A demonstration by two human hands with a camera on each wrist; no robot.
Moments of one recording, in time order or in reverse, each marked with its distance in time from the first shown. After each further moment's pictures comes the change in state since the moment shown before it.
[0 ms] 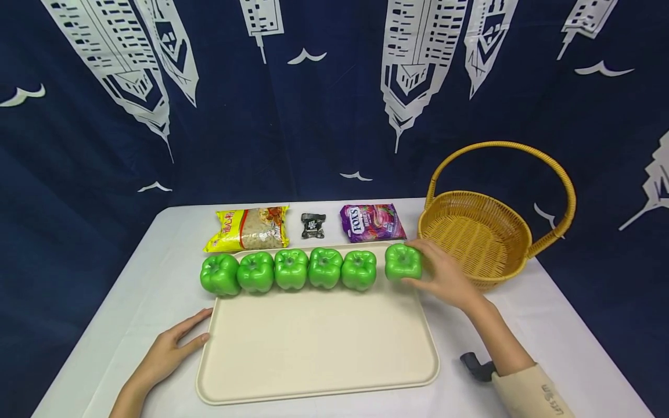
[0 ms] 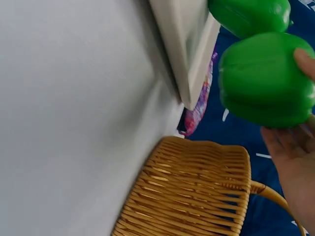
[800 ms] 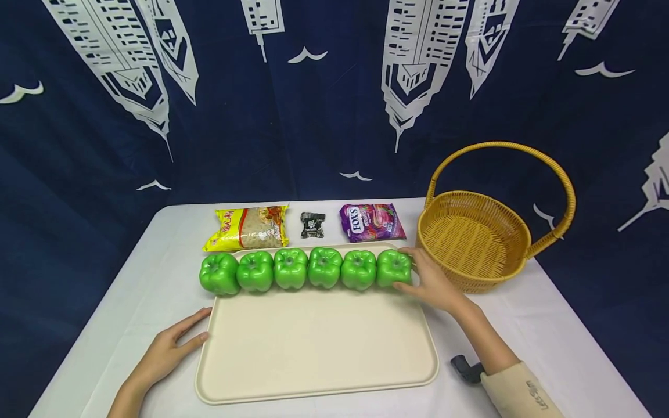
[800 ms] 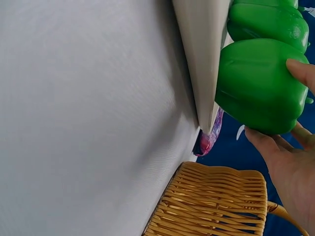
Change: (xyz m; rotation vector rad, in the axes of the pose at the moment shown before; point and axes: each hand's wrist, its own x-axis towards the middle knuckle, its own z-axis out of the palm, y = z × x) left_hand 0.001 0.000 -0.001 0.000 0.000 0.013; right_hand 0.000 -0.001 0.024 0.147 -0.131 0.076
